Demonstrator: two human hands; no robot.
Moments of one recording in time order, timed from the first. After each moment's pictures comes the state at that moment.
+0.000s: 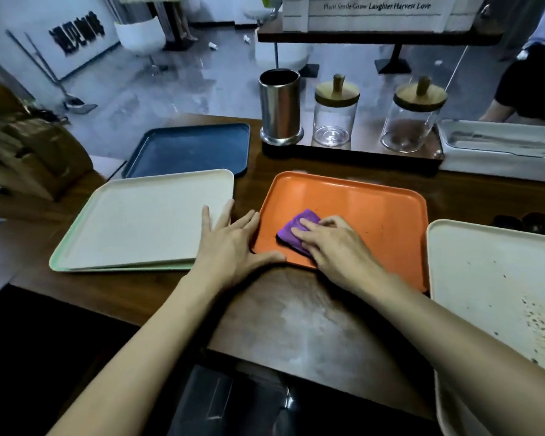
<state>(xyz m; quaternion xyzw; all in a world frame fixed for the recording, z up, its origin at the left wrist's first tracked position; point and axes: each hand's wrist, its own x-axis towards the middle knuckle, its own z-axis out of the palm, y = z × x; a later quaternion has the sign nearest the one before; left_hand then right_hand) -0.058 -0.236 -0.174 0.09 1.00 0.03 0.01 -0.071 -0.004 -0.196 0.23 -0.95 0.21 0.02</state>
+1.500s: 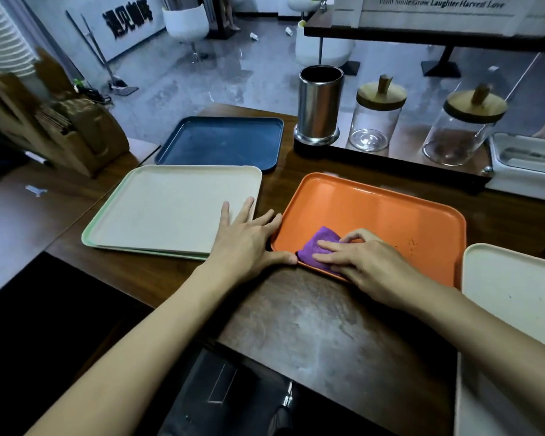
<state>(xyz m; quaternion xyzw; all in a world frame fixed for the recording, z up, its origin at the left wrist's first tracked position) -0.058 -0.239 -0.163 0.07 0.99 0.00 0.08 -0.082 0.021 -0.187 0.36 -0.91 0.19 -0.06</state>
